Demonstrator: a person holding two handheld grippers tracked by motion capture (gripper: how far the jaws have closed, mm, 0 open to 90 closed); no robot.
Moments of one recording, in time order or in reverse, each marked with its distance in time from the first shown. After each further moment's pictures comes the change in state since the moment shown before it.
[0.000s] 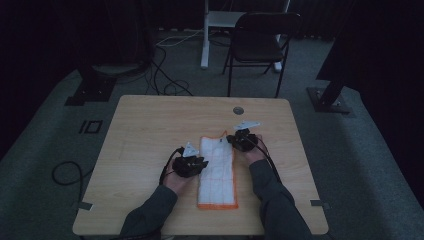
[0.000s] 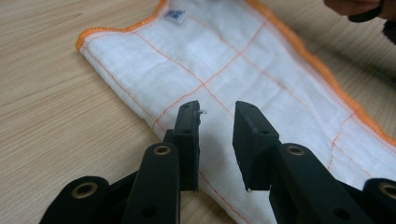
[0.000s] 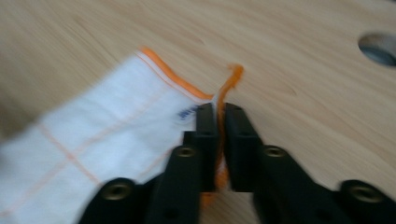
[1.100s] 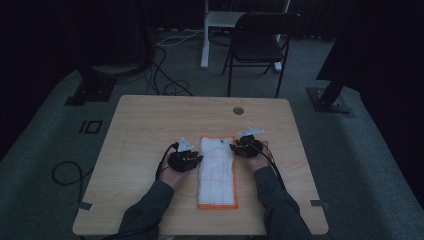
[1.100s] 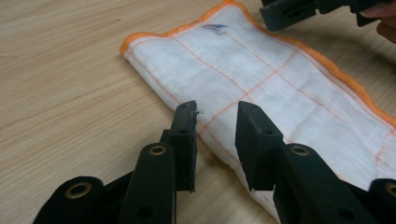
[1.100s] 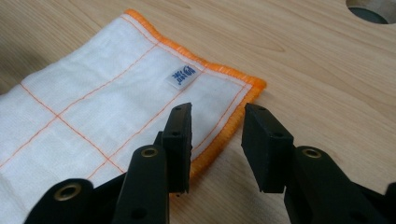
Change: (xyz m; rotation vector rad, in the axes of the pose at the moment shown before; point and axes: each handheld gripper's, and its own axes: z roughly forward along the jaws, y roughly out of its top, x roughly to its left) left arm 0.025 0.002 -0.001 -0.017 0.046 -0.027; right arm -0.001 -0.026 -0.008 0.031 -0.035 0.034
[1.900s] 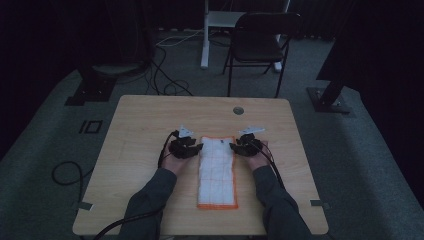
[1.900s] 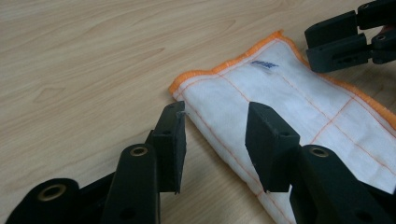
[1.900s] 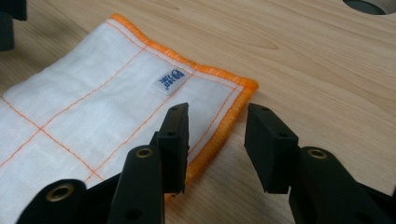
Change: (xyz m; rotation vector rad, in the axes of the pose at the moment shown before) left arm 0.025 0.028 0.020 -0.011 0.060 -0.055; right arm -0.005 0.000 0.007 -0.008 -0.003 0.052
